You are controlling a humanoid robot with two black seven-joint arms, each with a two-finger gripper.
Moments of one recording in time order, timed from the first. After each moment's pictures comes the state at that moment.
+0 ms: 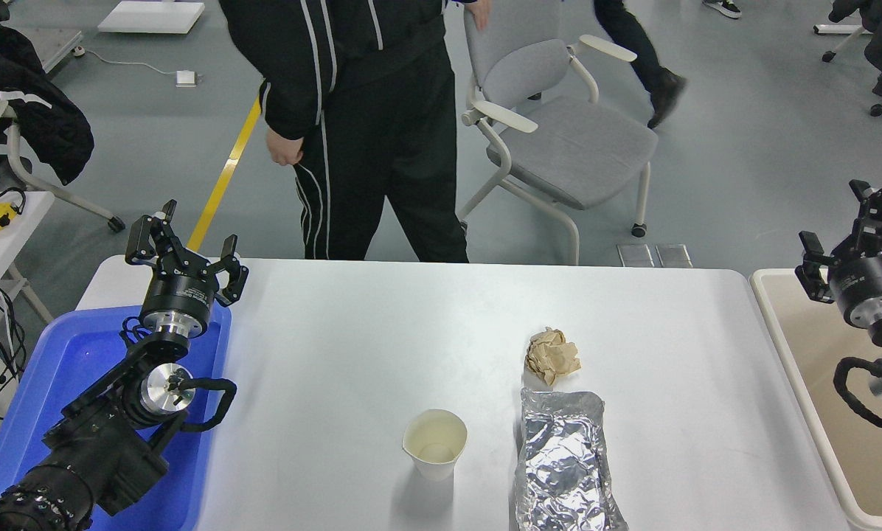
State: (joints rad) left arm -0.53 0.24 -1.06 -0.59 0.23 -0.31 -0.59; right arm 0.59 -0.56 0.83 0.65 -0.26 0.06 0.48
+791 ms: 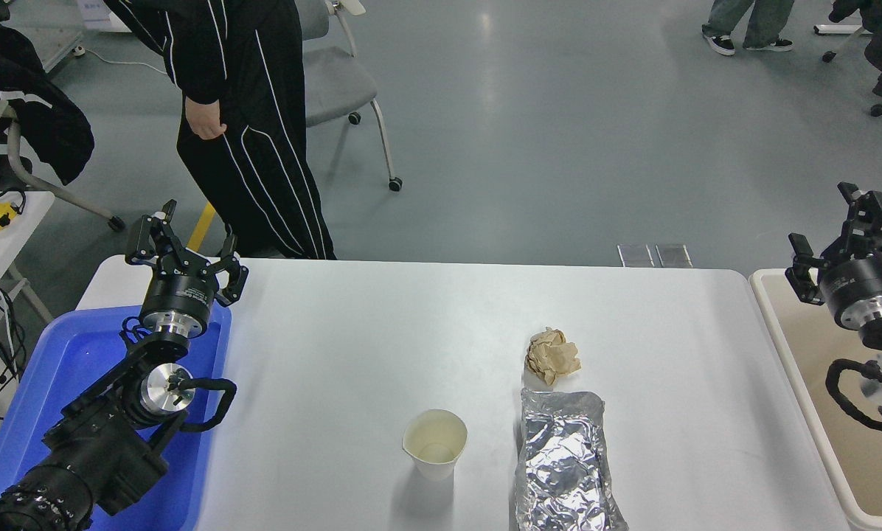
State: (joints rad) left arm -0.53 0.24 -1.06 -0.59 0.23 -0.31 -0.59; right arm 0.59 -0.55 0.82 0.65 -0.26 0.07 0.48
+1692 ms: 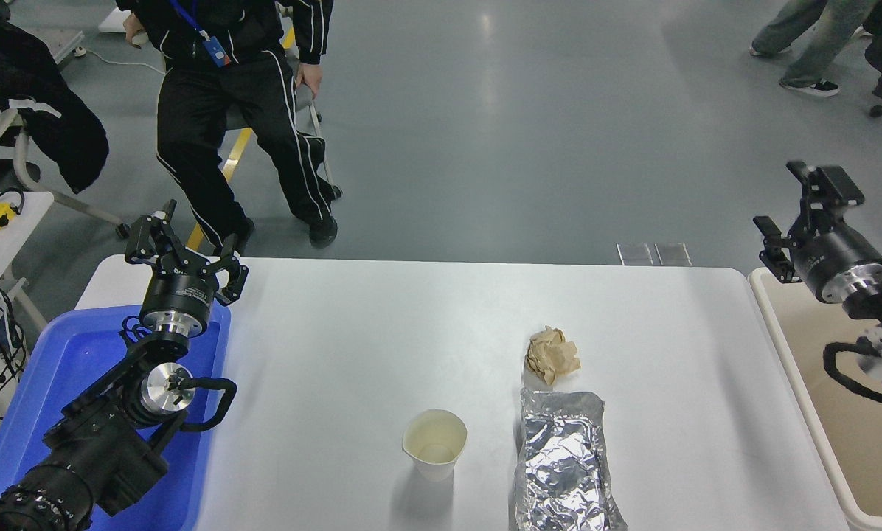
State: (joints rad) left arm -0.53 0.24 -1.06 -0.59 0.23 -0.31 -0.59; right arm 0.84 -0.62 0.37 0.66 -0.26 0.11 0.48
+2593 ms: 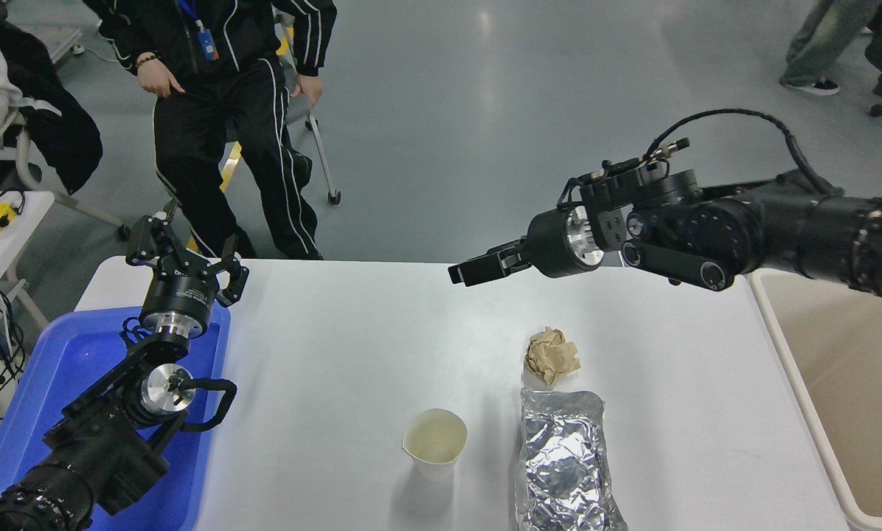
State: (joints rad) left arm -0.53 0.24 -1.06 -0.59 0.23 -0.31 -0.59; right arm 1.60 -0.11 -0.71 0.86 -0.87 0.18 0.48
